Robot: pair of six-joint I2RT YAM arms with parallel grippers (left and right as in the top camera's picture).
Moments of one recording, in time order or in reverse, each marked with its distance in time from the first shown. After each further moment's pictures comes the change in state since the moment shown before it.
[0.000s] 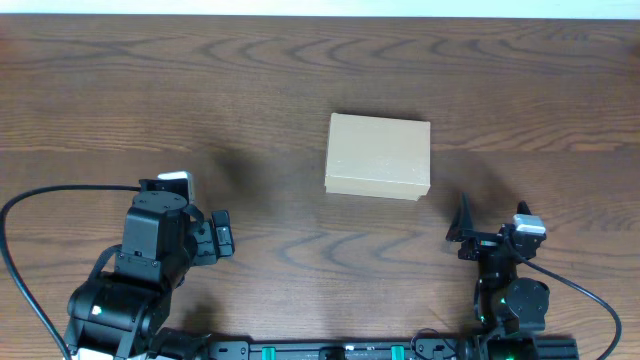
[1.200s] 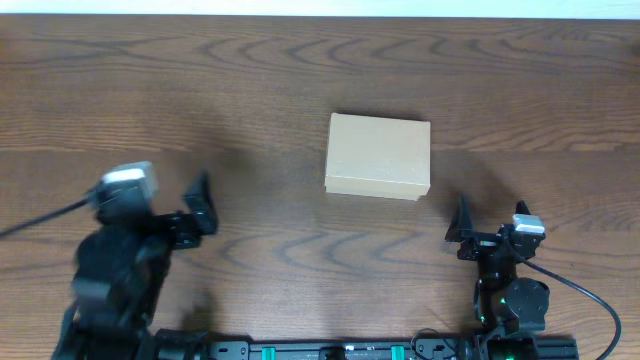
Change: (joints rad) left arm 0.115 -0.270 -0.095 0.478 0.000 0.006; right arm 0.000 0.000 0.000 0.000 -0.008 0.000
